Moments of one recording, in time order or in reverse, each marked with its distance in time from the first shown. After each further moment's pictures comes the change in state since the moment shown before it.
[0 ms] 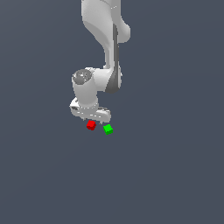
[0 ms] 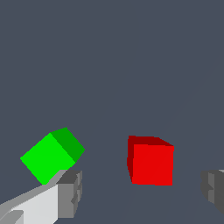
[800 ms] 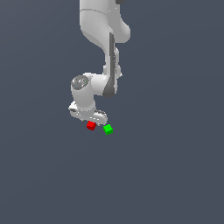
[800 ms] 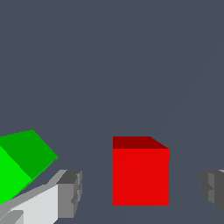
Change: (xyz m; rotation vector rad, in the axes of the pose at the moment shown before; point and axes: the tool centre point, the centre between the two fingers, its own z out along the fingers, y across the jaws) arm -0.007 0.021 0.033 -0.002 0.001 0.046
